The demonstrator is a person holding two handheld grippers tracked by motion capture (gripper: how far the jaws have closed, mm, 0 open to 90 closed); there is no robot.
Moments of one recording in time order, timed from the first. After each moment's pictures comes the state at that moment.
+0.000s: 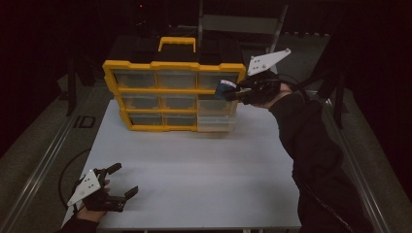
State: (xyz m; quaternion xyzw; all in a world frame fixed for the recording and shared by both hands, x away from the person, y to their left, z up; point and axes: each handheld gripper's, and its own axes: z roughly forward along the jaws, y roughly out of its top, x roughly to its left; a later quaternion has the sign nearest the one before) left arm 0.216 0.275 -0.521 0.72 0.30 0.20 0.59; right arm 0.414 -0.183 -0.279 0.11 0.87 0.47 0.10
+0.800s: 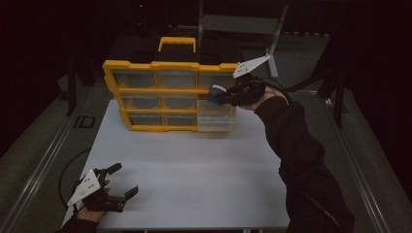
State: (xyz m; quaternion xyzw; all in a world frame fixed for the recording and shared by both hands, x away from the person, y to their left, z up) left arm 0.216 0.275 -0.521 0.72 0.30 0.20 0.59; right arm 0.442 -0.164 -0.321 0.16 0.88 0.44 0.07
